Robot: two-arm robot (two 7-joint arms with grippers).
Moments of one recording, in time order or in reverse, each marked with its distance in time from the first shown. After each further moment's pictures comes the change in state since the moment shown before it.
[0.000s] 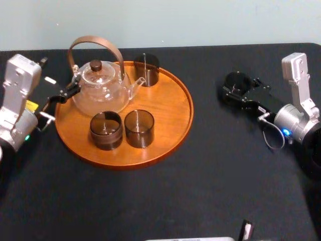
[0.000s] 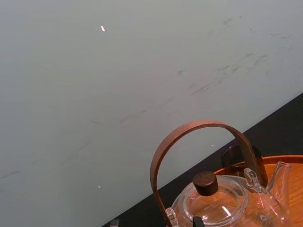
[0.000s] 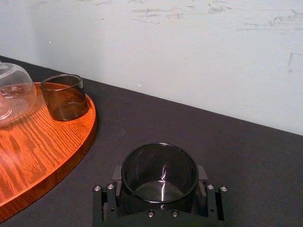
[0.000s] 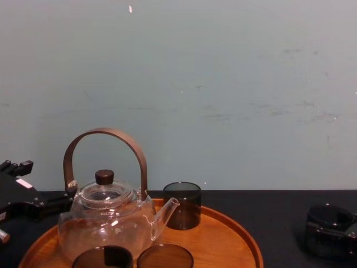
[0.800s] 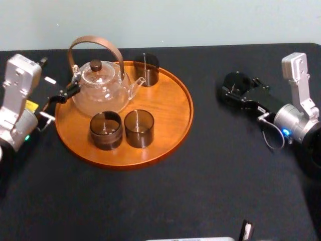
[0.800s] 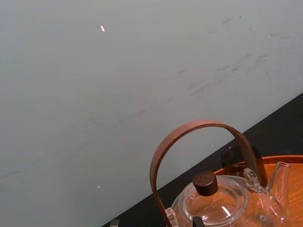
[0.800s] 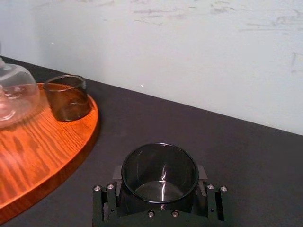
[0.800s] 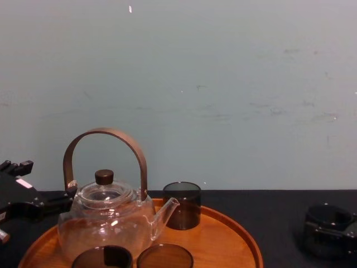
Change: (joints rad) left arm 0.000 0.000 0.000 0.000 0.000 0.000 0.000; right arm 0.002 0.001 -0.002 0.000 0.007 0.000 0.014
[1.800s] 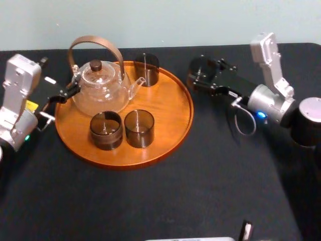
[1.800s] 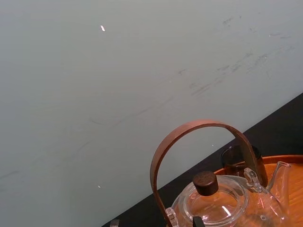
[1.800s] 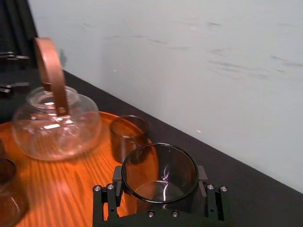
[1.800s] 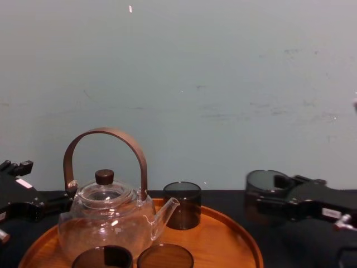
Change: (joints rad) left arm 0.000 0.000 0.000 0.000 0.000 0.000 0.000; right arm 0.085 -0.028 -0.119 -0.057 -0.015 -0.005 0.080
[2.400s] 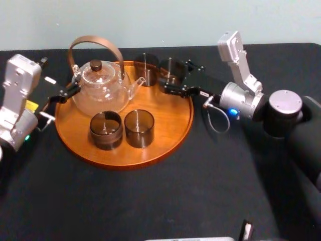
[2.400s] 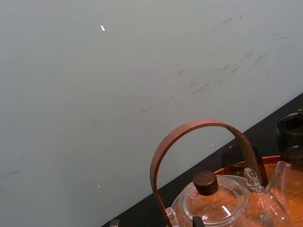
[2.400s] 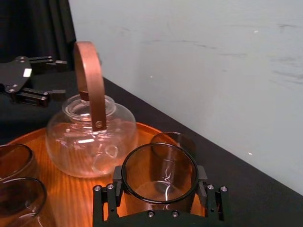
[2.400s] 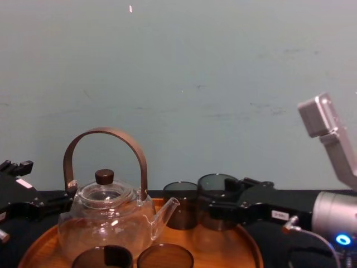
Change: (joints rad) left arm 0.000 0.000 0.000 0.000 0.000 0.000 0.000; right arm 0.143 -0.116 -0.086 0.230 0.000 -0.092 0.102
